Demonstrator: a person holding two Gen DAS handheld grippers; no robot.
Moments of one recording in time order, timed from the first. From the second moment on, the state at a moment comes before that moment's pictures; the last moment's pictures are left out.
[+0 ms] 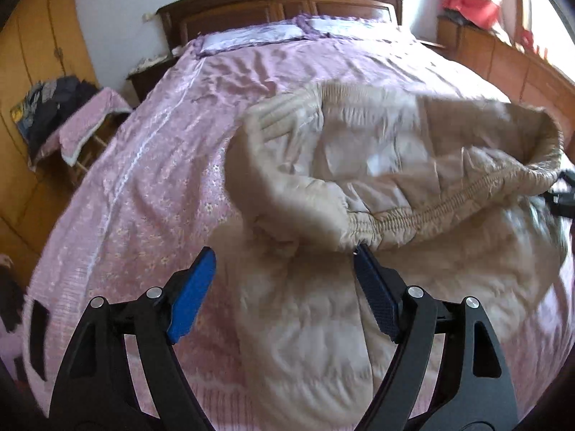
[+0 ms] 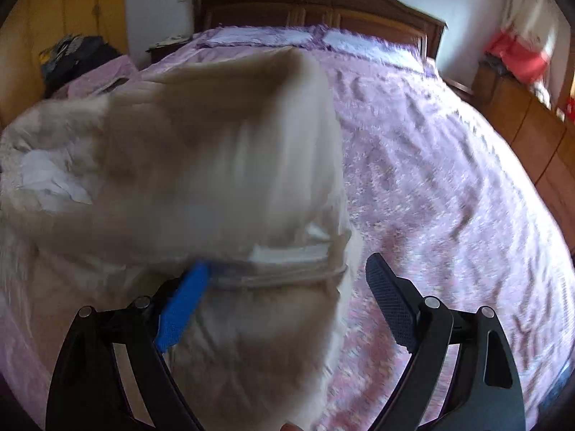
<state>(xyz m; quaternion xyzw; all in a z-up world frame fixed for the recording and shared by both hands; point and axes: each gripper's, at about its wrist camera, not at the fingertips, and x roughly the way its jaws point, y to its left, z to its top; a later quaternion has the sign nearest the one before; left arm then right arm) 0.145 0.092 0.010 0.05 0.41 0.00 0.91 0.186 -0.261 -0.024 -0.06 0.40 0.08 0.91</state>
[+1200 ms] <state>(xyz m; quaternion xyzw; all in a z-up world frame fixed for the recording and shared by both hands) 0.134 0.156 -0.012 -0.12 0.46 0.00 0.88 0.151 -0.306 -0.019 0.08 0.46 0.07 0.88</state>
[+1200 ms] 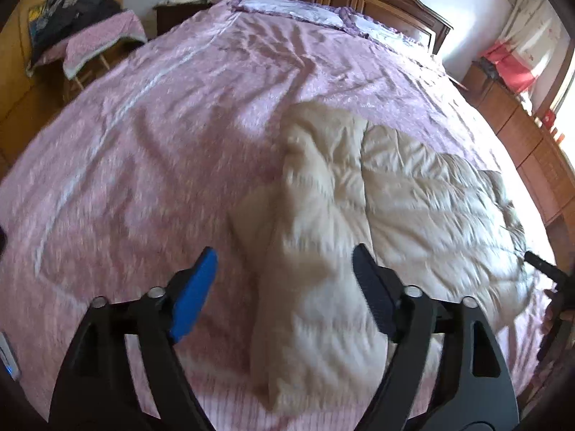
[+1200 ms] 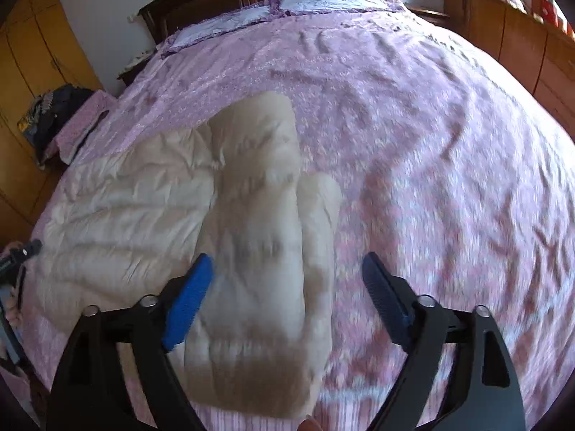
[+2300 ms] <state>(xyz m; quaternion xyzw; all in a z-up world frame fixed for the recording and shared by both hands) 0.137 0.114 -0.064 -0.21 0.49 -0.06 0.84 0.141 -0.314 -0.063 0.19 0.51 0.16 0.83</state>
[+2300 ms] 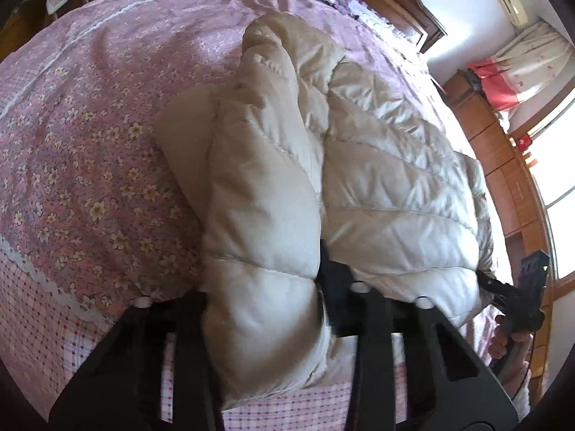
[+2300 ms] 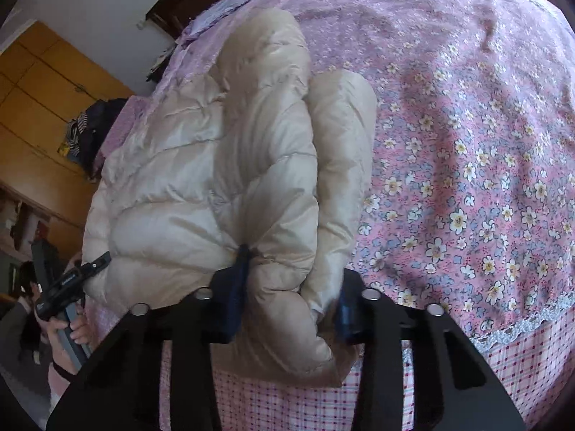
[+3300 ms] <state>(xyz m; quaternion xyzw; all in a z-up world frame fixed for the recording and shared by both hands) 0.001 0.102 -0.028 -0.17 0.53 -0.09 0.83 0.018 -0.324 -0.026 0.14 0.52 0.17 0.83</state>
